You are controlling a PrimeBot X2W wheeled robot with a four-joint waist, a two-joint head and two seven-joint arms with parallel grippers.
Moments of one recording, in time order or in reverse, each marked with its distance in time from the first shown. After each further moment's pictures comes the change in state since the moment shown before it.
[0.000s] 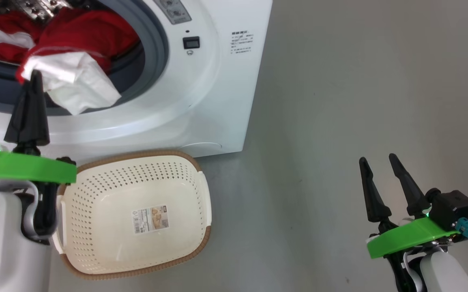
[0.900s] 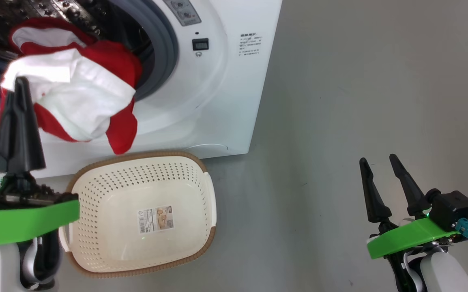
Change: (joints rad) left arm 0.241 -0.077 0.093 -0.516 0.076 0.000 -0.005; right arm 0.010 0.000 -0.006 -0.004 -0.009 0.000 0.000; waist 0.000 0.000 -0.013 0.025
